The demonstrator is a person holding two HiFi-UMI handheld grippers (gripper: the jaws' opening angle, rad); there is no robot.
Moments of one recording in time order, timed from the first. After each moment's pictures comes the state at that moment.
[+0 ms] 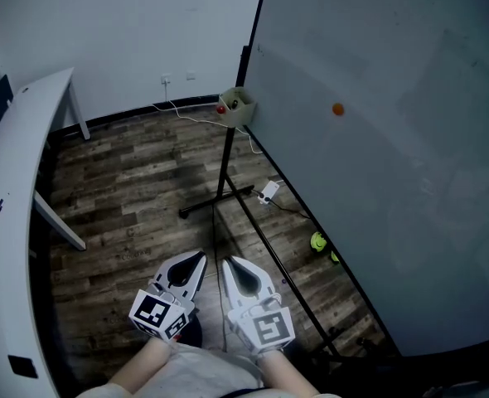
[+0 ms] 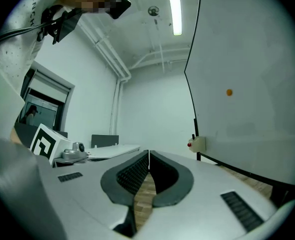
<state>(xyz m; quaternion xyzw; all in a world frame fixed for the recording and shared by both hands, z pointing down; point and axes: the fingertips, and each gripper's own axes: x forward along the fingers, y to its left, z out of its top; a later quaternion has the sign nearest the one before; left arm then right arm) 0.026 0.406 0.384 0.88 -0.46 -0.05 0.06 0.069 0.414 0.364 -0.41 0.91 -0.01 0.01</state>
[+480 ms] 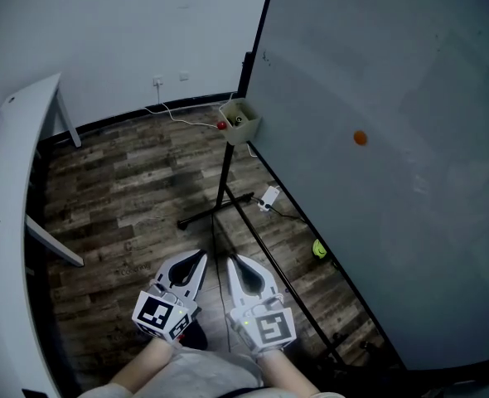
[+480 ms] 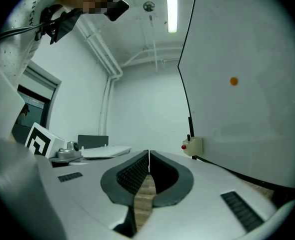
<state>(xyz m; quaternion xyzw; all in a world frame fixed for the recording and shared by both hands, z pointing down) -0.015 0.288 0.382 0.89 -0.46 -0.05 0.06 0.036 0.293 0.366 -0.45 0.89 -0.03 0.02</state>
